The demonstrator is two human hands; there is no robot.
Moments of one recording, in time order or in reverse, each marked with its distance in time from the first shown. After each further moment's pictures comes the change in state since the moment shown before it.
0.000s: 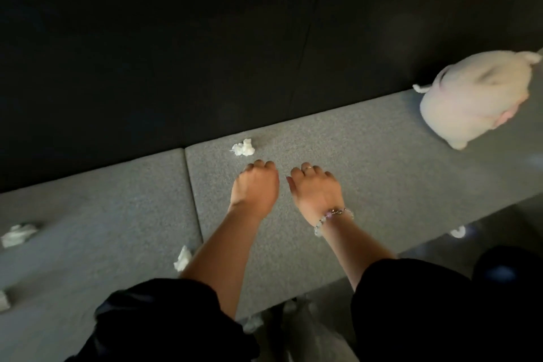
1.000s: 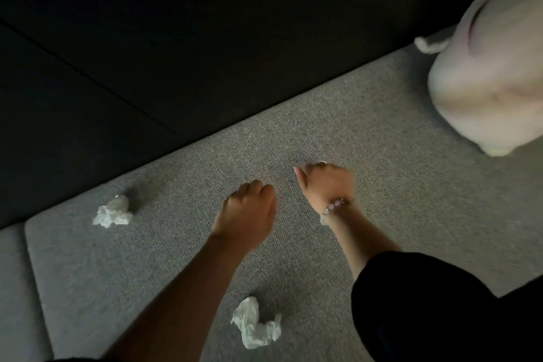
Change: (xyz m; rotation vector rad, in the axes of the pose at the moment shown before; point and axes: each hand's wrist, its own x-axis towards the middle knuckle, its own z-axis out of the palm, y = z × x) left_hand 0.255 0.142 0.196 -0.072 0.039 0.367; right_hand 0.199 0.303 0.191 -0.032 -0.202 0.177
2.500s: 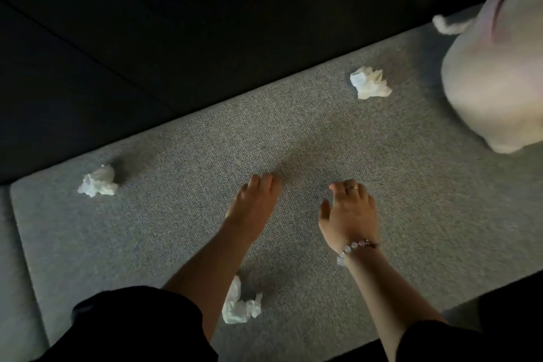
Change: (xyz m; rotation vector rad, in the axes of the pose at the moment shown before) left_hand -0.001 0.018 0.059 0.221 -0.327 -0.051; right_hand -0.076 0.026 0.024 0.262 -0.067 0.207
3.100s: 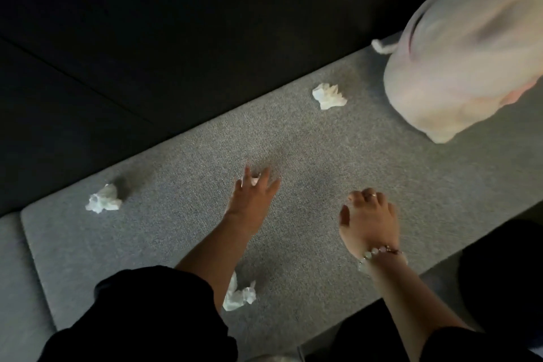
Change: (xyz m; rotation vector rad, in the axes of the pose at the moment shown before) left_hand -0.008 0.020 -0.060 0.000 -0.278 0.042; right_hand -0.055 0.038 -0.074 -0.067 -0.074 0.150
